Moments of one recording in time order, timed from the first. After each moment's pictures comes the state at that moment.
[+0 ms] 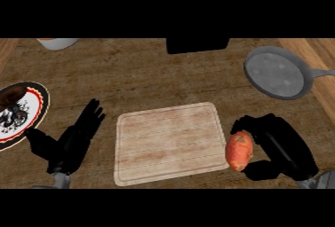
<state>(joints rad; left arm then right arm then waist) 0.02 0.22 -0.15 -1.59 0.34 0.08 0.17 -0.31 -0.86 0.77 -1.75 0.44 -0.41 0.16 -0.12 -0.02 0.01</state>
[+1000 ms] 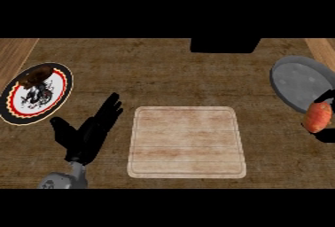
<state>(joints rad) -0.08 0.18 -0.21 -1.54 0.30 0.02 0.20 -0.27 -0.85 0.26 -1.02 -0.08 -0.30 -0.66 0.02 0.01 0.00</state>
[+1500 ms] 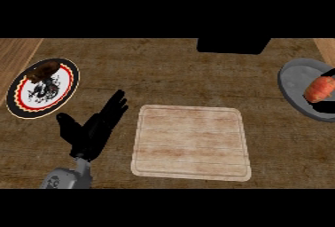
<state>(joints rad) -0.12 0.16 -0.22 -1.53 0.29 0.01 0.21 -0.59 -0.72 0.11 -0.49 -0.06 -0.34 -0.81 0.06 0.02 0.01</state>
